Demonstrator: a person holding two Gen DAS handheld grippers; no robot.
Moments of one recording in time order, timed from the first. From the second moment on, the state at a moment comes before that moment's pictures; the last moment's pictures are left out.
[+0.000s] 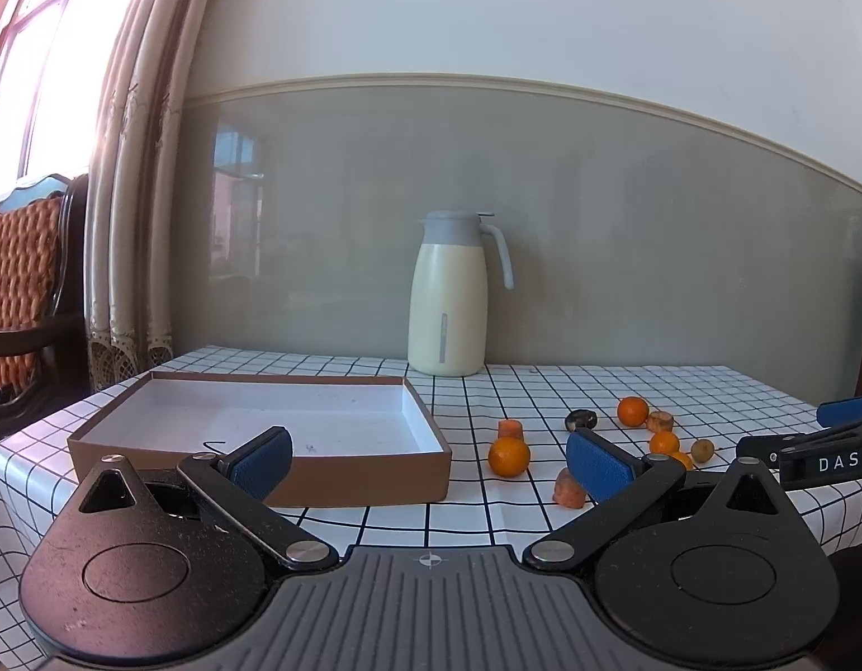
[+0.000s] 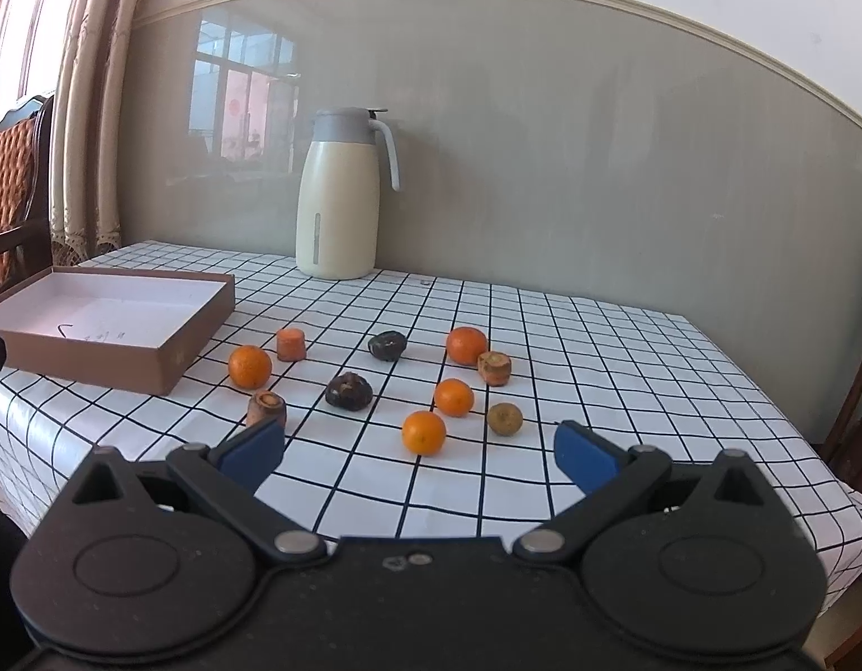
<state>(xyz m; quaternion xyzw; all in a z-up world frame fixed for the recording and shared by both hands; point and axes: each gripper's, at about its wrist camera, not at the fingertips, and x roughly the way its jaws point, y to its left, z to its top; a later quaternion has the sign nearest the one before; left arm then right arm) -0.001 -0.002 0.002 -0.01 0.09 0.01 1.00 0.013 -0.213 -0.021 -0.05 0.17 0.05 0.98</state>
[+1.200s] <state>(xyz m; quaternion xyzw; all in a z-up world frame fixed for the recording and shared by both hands) -0.001 -0.005 0.002 0.00 0.09 0.02 1.00 0.013 -0.221 -0.021 -0.04 0.17 0.04 0.98</state>
